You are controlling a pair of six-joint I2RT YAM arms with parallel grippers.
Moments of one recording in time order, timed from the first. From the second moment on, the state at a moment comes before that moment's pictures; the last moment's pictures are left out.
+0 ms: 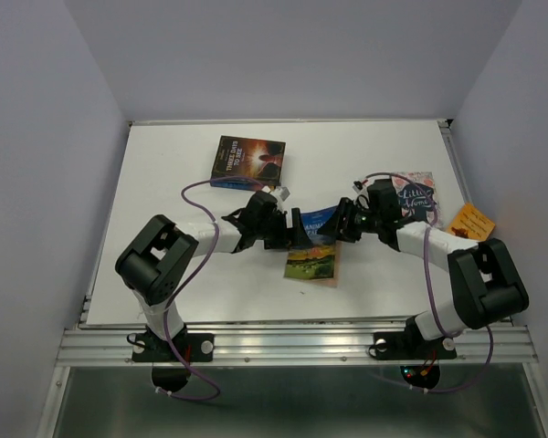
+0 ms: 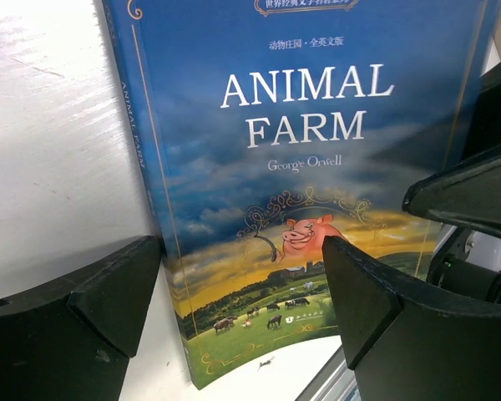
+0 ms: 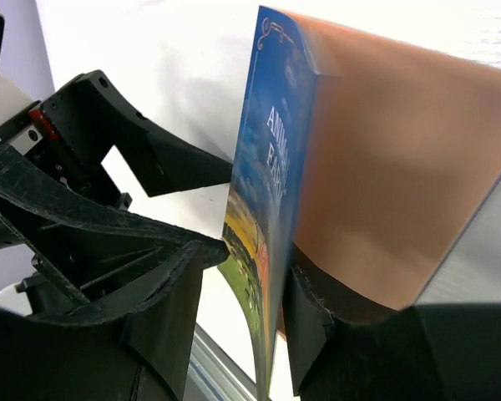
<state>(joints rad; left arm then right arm) -0.69 1.73 0.85 0.15 0.33 -0.72 0.32 1.46 0.70 0.05 -0.57 0.73</state>
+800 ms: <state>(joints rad) -0.62 1.68 0.71 0.32 0.44 -0.80 0.32 1.42 0.80 -0.02 -0.65 0.72</state>
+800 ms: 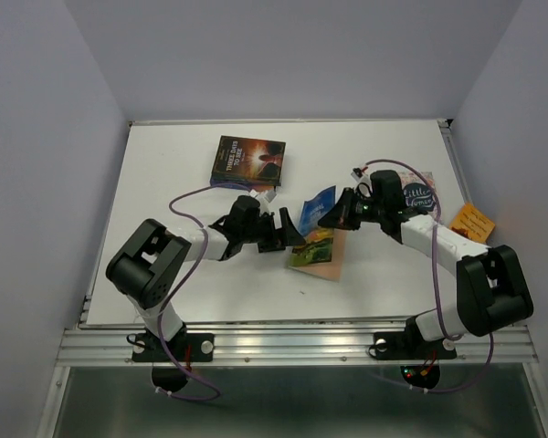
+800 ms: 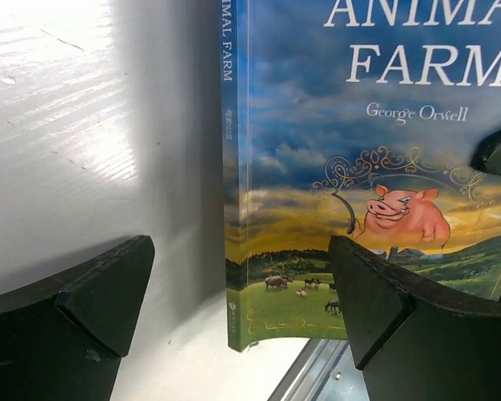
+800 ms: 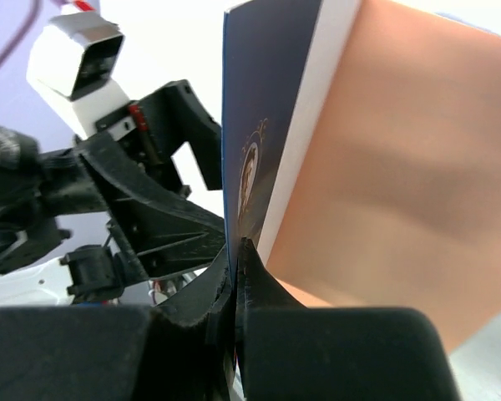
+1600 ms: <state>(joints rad) -0.59 1.89 0.58 1.07 0.77 -1.18 0.26 1.41 0.82 -0.04 -0.77 0.74</state>
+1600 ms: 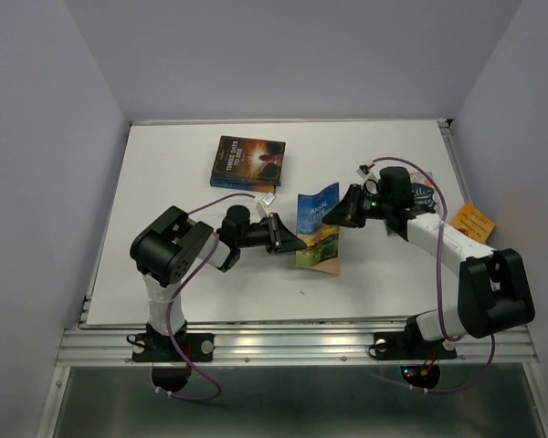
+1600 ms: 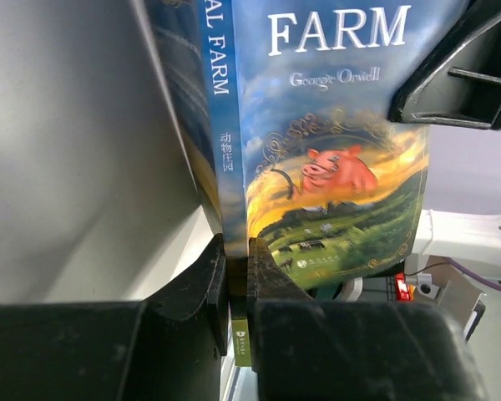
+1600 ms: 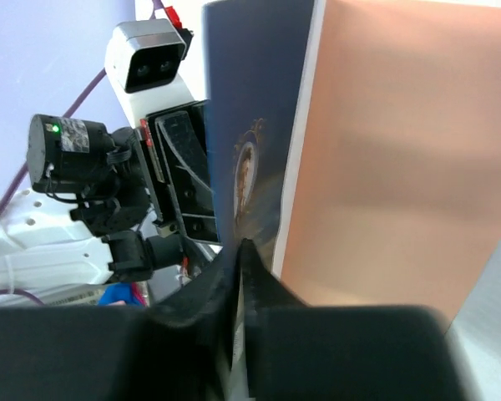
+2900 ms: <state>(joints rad) -0.28 1.84 1.22 0.40 0.16 -0.87 0.14 1.43 1.07 -0.46 0.05 0.58</state>
